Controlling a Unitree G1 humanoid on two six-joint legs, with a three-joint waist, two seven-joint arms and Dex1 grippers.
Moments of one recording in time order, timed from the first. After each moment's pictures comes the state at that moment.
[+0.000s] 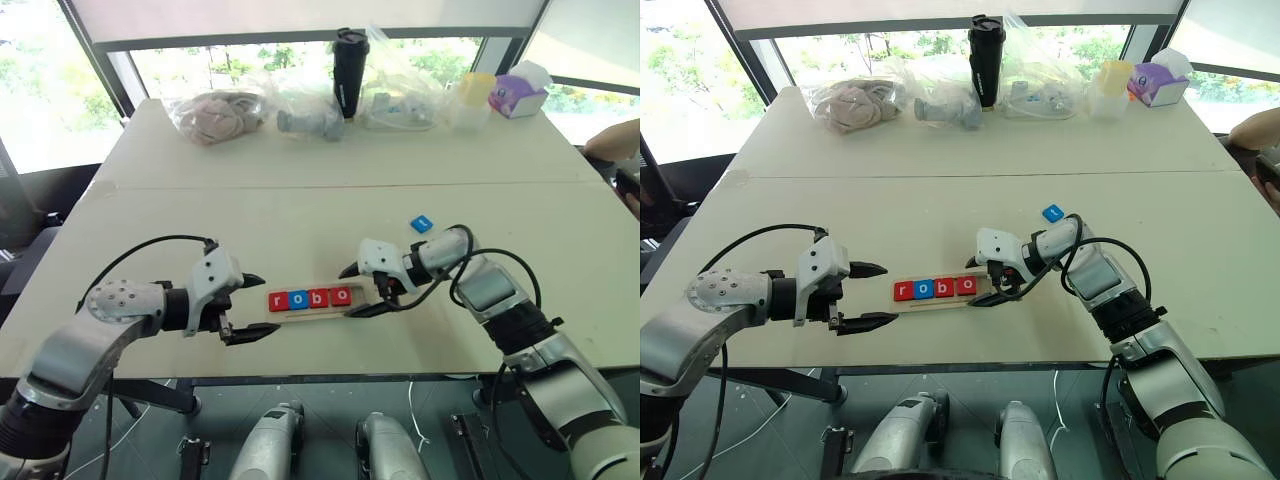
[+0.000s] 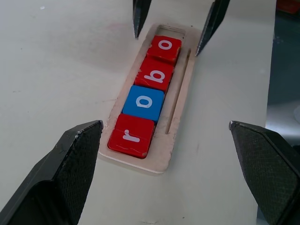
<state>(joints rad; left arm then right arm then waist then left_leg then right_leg) -0.19 0.85 -0.03 -0.46 -0.47 0.65 -0.96 -0.71 -0.56 0.40 0.23 0.04 0.25 1.32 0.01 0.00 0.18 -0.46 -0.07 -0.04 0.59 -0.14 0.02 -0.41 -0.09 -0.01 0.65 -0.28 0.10</state>
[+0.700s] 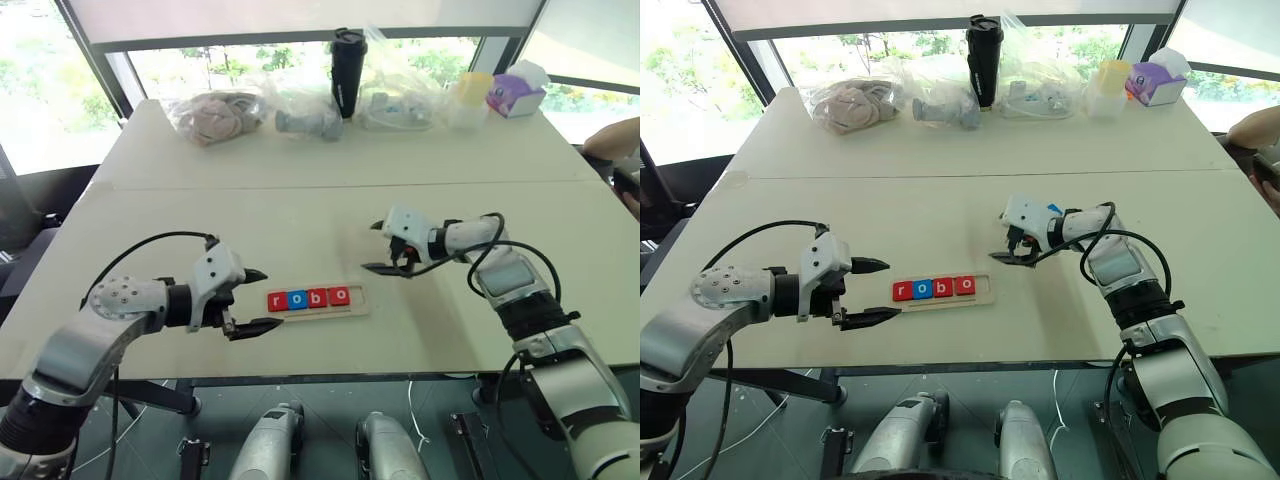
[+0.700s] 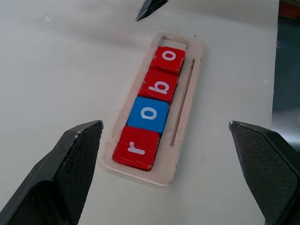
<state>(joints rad) -0.21 0.83 -0.04 -0.45 -0.46 0.64 -0.95 -0.77 -0.56 0.23 0.48 -0.04 0.15 0.95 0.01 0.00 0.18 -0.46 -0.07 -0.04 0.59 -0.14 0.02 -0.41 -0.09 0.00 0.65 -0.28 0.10</state>
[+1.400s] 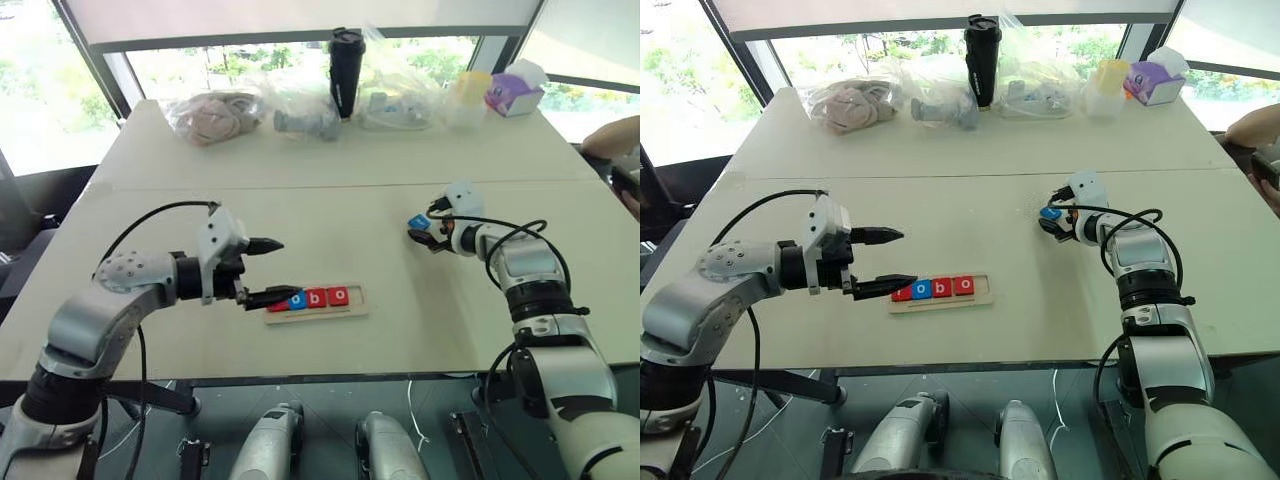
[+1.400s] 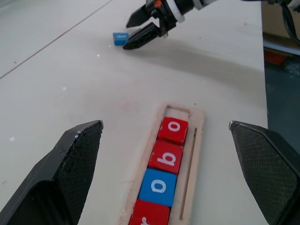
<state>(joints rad) -0.38 0.73 0.01 -0.41 -0.58 0.70 -0.92 -0.81 -0.51 -0.04 0.65 0.05 0.56 0.58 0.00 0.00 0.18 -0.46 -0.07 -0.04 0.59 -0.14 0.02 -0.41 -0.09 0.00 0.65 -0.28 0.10</state>
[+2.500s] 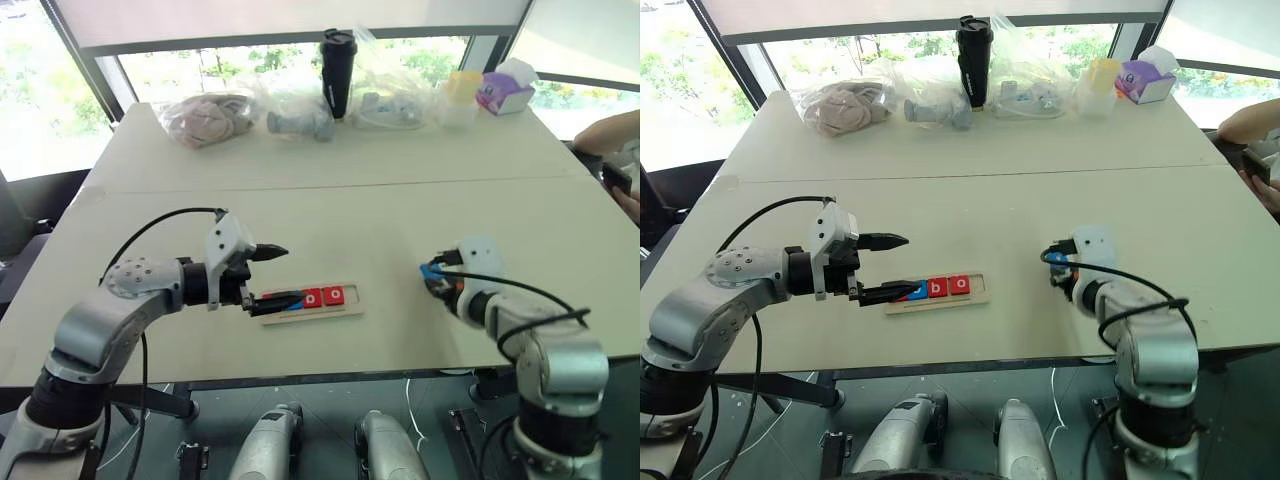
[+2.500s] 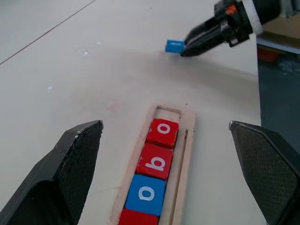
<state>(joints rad) -0.35 0.72 -0.03 -0.43 -0.57 0.69 -0.91 -0.26 -0.22 -0.20 -0.72 0.06 1.58 0.27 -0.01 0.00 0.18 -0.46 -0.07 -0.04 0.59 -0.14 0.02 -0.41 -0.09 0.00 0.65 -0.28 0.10</state>
